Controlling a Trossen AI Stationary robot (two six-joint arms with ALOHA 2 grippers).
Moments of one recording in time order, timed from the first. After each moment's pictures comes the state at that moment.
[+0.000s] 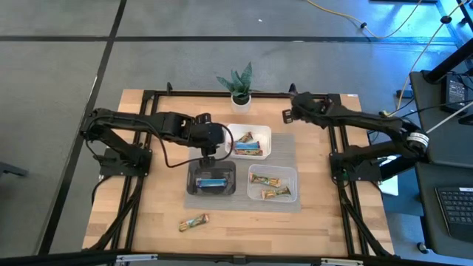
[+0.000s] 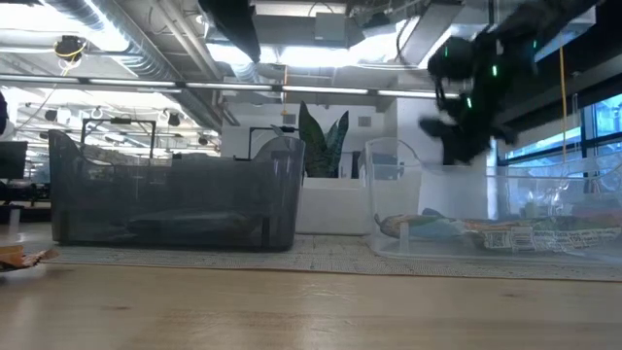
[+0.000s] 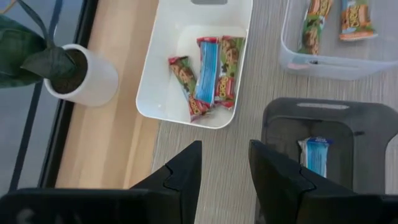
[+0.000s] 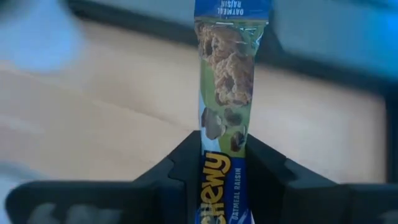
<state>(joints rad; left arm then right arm) -0.06 1.49 1.46 -1.01 -0.29 -0.10 -0.56 1.25 0.74 -0.46 0.44 0.58</state>
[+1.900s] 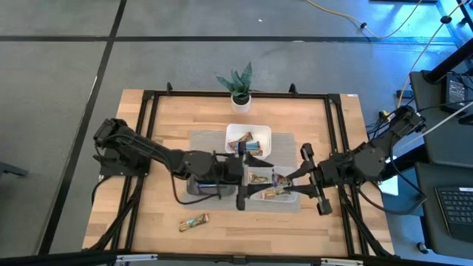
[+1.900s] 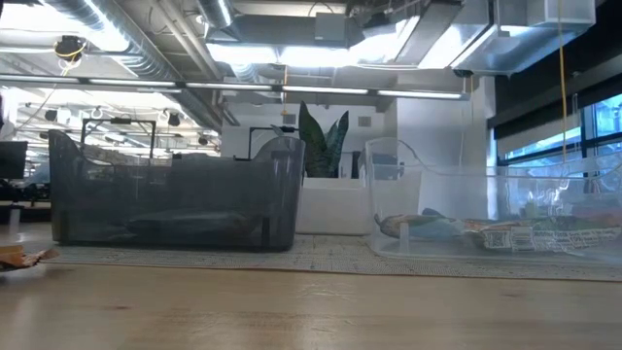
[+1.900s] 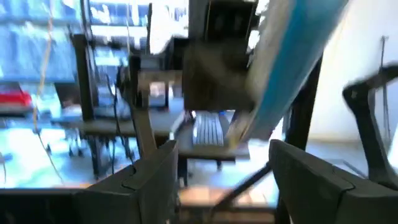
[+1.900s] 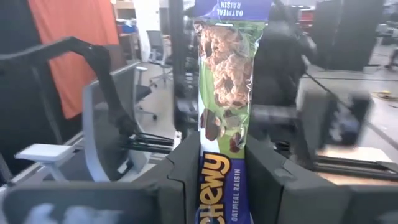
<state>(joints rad) -0.35 1.69 1.46 0.37 -0.36 -0.01 0.66 1.13 1.17 -0.04 0.45 0.04</state>
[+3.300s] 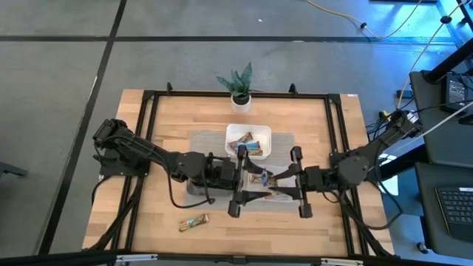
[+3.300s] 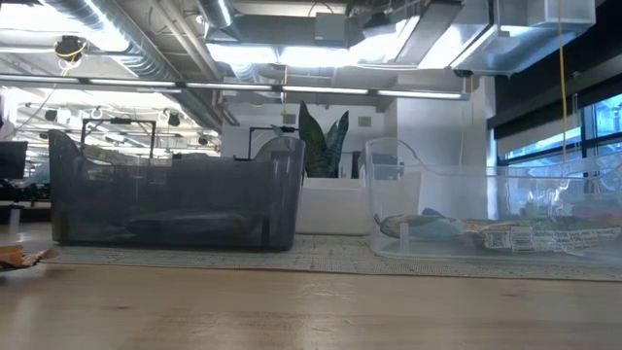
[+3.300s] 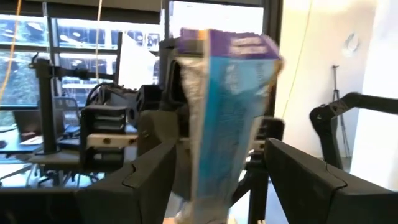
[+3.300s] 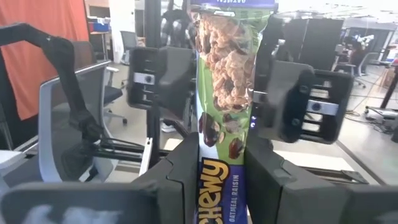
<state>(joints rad) -0.38 1.69 1.46 0.49 -0.28 0.02 0.64 1.25 1.17 0.11 0.53 -0.06</state>
